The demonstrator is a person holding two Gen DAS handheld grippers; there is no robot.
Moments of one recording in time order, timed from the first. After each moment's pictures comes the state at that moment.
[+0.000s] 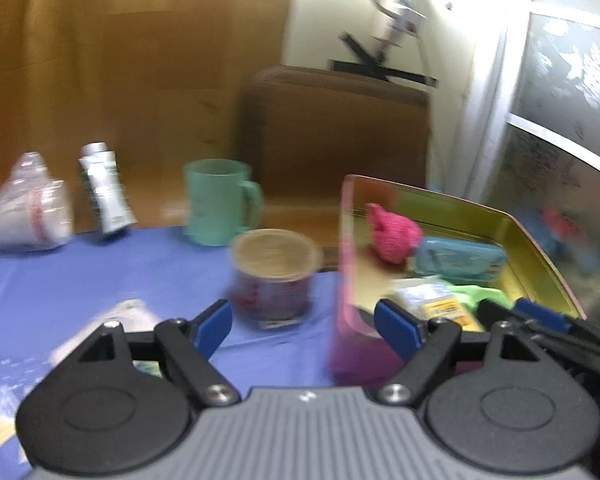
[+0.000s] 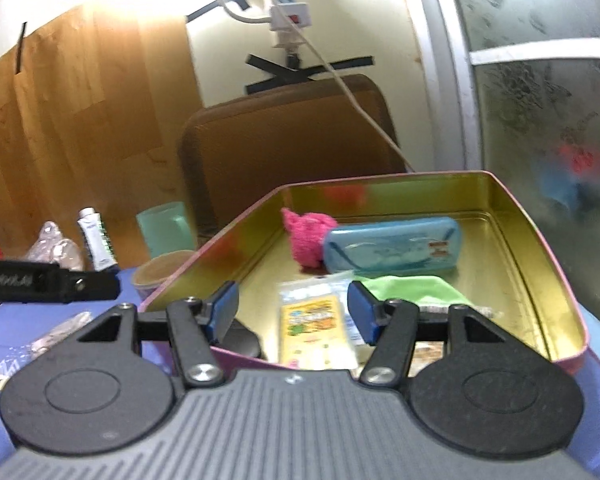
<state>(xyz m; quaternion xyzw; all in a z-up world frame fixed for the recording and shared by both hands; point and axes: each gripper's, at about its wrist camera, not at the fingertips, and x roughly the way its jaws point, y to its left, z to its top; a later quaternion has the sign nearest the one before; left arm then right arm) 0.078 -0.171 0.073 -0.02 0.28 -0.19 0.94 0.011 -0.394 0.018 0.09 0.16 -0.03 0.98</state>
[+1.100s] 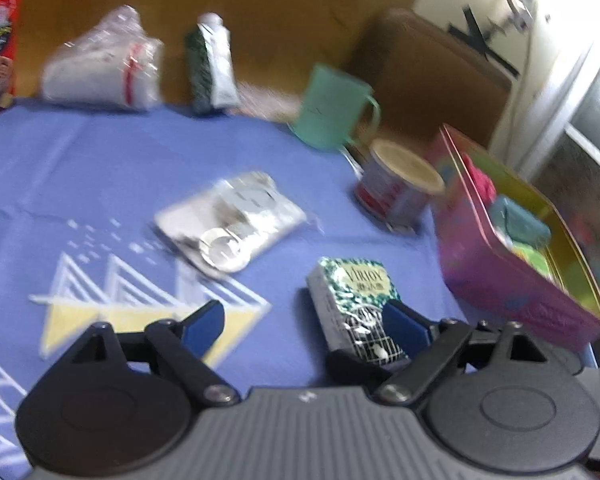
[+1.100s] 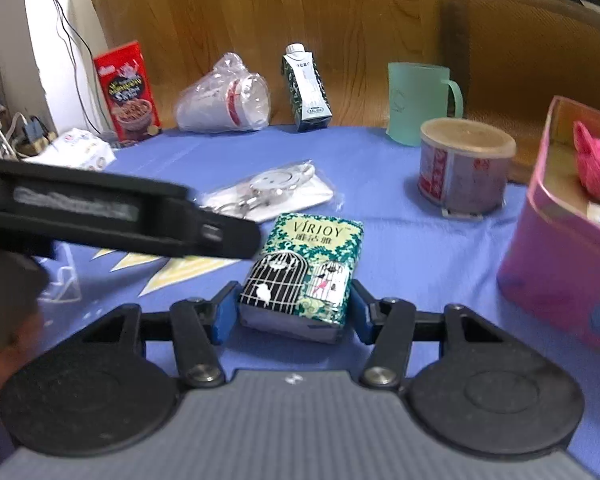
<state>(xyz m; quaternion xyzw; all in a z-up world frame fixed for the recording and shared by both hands) 0.091 -0.065 0.003 -0.11 0.40 -0.19 0.89 0.051 -0.220 -0.023 0.00 0.32 0.19 0.93</state>
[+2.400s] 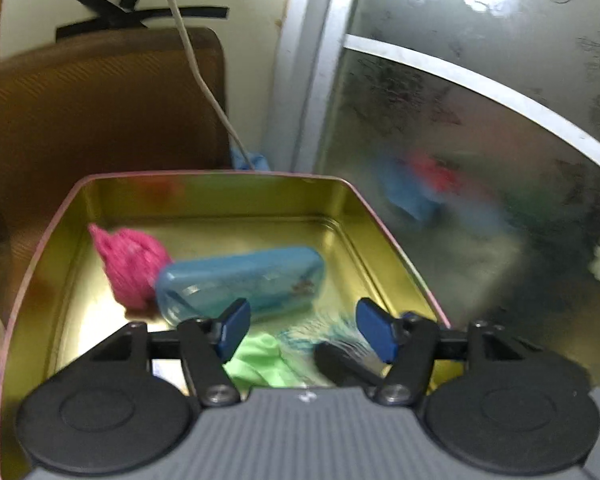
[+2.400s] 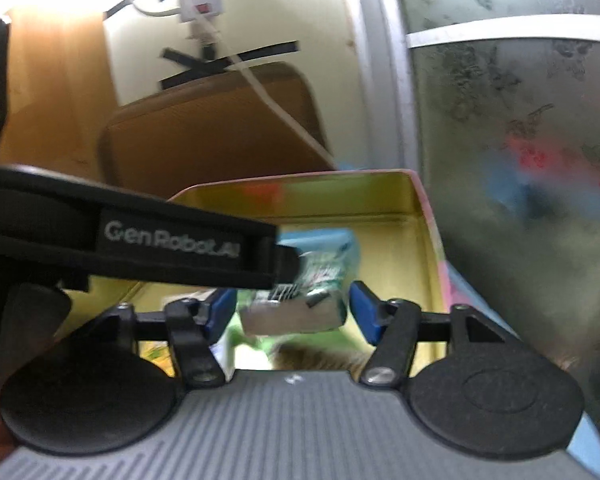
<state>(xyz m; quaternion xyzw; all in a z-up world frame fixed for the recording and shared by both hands) 0.131 -0.410 0.062 0.05 0.33 -0.39 0.86 0.031 -0.480 0.028 0.09 0.20 -0.10 0.97</state>
